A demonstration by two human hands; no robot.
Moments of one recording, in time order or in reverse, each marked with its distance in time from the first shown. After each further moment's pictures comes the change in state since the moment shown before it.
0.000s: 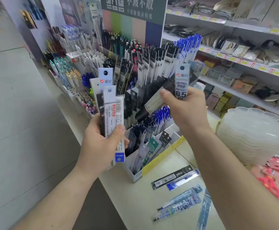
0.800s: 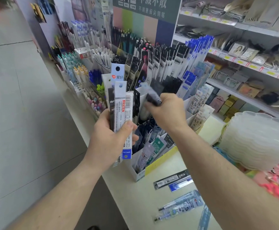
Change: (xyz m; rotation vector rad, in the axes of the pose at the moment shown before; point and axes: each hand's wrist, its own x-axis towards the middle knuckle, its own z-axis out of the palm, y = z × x) left_hand 0.004 0.003 0.000 -0.009 -0.034 -0.025; right_hand 0.011 0.024 0.049 -0.531 -0.172 -0.035
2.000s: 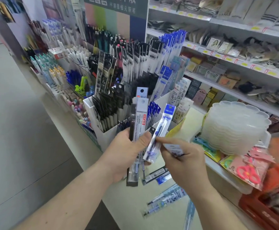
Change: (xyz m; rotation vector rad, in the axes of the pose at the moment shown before) left_hand -0.015 -0.009 0.061 -0.170 -0.408 -0.417; right_hand -0.135 0.059 -0.052 0.314 0.135 -0.094
